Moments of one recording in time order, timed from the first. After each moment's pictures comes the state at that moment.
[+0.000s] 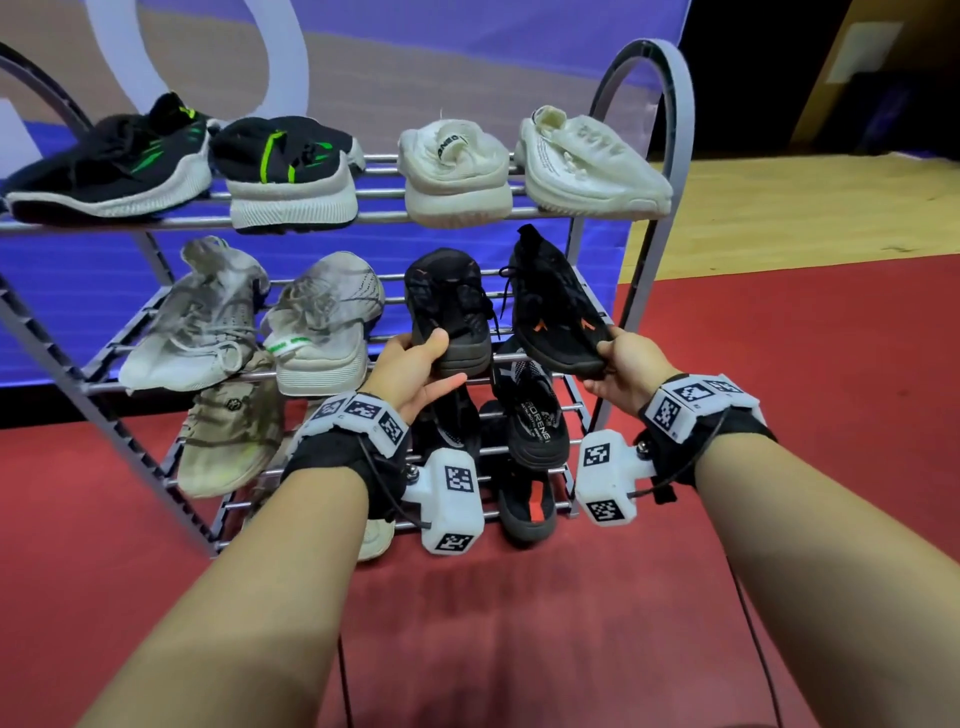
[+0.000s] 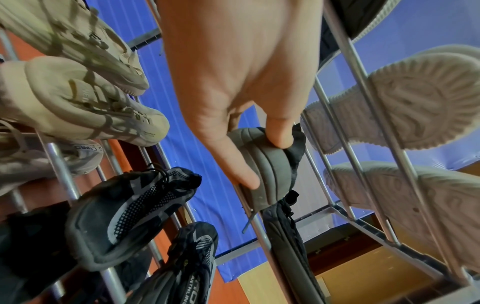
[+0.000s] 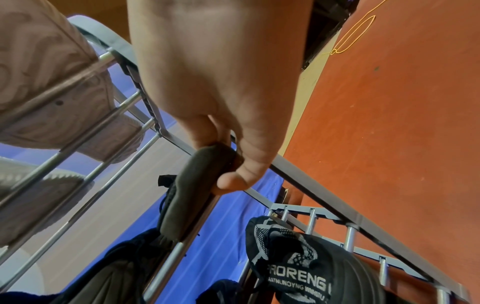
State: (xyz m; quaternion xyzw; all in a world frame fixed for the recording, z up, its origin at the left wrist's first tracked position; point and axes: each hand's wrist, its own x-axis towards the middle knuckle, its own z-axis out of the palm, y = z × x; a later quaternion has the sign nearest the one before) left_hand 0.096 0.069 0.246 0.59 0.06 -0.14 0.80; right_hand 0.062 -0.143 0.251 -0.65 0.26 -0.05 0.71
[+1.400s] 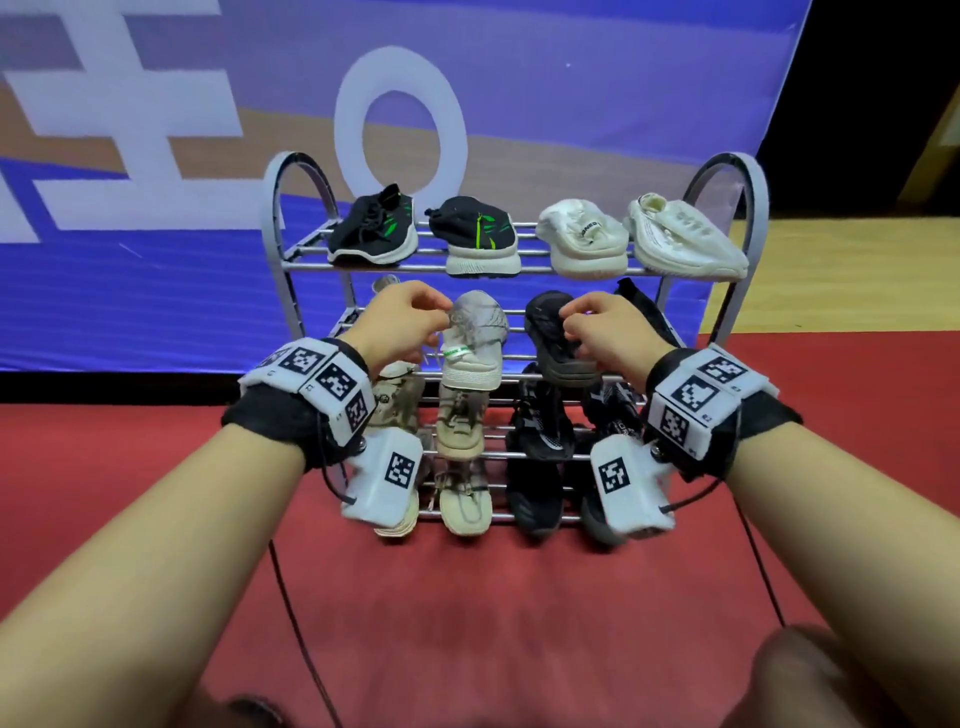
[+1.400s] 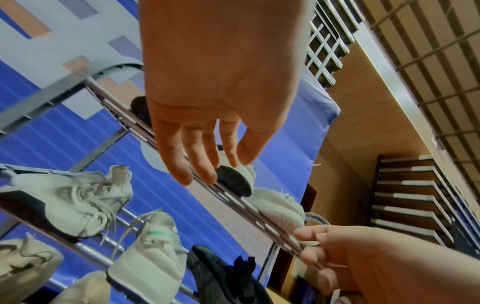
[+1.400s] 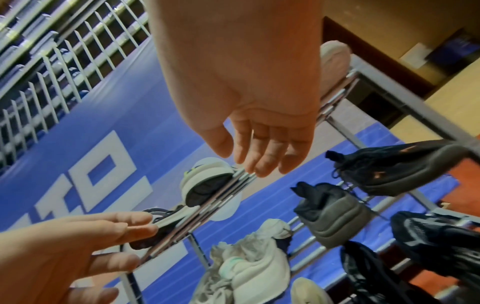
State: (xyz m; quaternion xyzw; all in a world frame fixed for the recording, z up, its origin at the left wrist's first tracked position) left_hand -0.006 0.218 0.379 0.85 -0.05 0.02 0.53; right_hand -0.023 0.008 0.374 -0.87 0.03 -0.07 0.49
